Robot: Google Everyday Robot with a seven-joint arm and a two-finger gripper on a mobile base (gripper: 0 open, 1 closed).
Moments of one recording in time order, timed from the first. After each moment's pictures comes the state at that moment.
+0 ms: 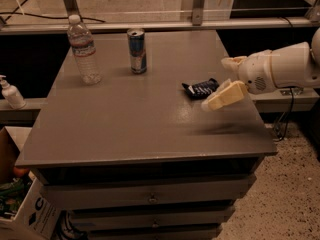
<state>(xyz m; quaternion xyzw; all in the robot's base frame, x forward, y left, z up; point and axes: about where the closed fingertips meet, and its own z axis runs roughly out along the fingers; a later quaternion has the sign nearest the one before) 0.584 -0.147 0.873 -0.47 0.74 0.22 0.42</state>
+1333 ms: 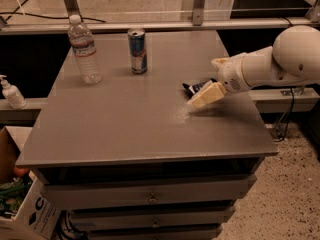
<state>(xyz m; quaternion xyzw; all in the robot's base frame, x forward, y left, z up) 0.635 -0.134 0.832 -0.47 0.76 0.15 0.42</state>
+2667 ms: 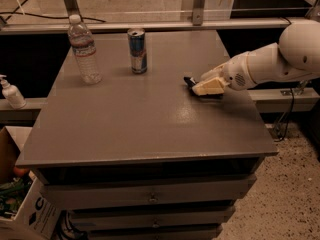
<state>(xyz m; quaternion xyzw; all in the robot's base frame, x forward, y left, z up) 0.636 -0.135 0.831 -0.45 0.78 0.21 0.39</state>
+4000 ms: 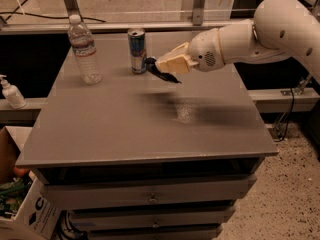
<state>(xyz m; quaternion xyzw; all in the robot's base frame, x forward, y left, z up) 0.609 -0.020 0.917 -0.50 0.68 0.33 0.42</state>
